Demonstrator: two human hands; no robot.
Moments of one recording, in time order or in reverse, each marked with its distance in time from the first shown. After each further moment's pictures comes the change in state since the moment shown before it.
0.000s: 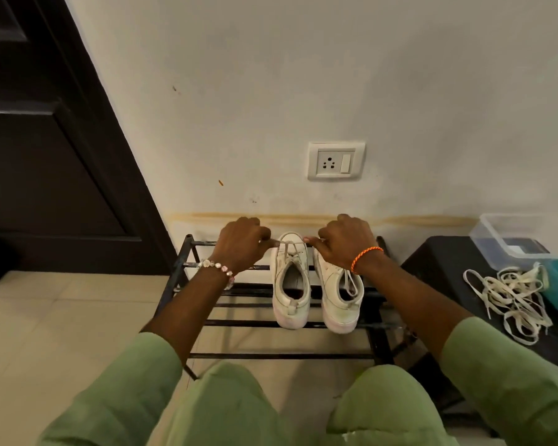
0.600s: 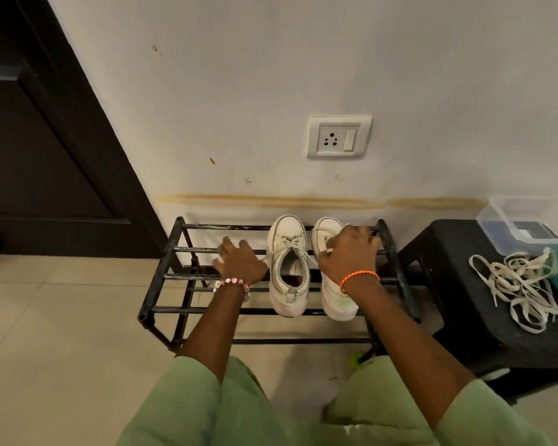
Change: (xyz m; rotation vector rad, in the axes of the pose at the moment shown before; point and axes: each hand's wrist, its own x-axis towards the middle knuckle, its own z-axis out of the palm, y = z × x) left_hand -0.024 0.021 0.067 -0.305 -0.435 -0.717; right_hand -0.032 -0.033 0.027 0.162 -0.186 0.537
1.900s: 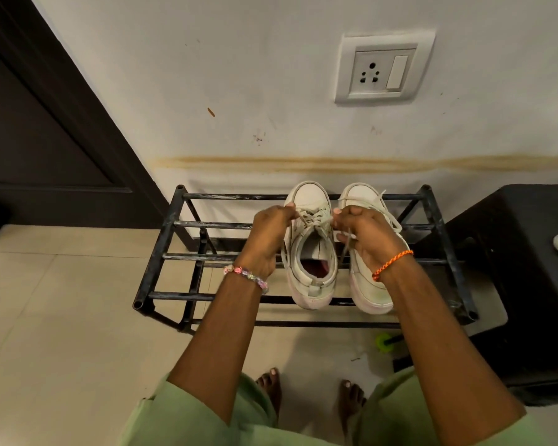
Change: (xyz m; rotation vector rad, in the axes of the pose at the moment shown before) left_hand 0.005 0.031 0.000 -1.196 -0.160 -0.091; right_hand 0.032 -0.012 0.039 1.441 -0.353 0.335
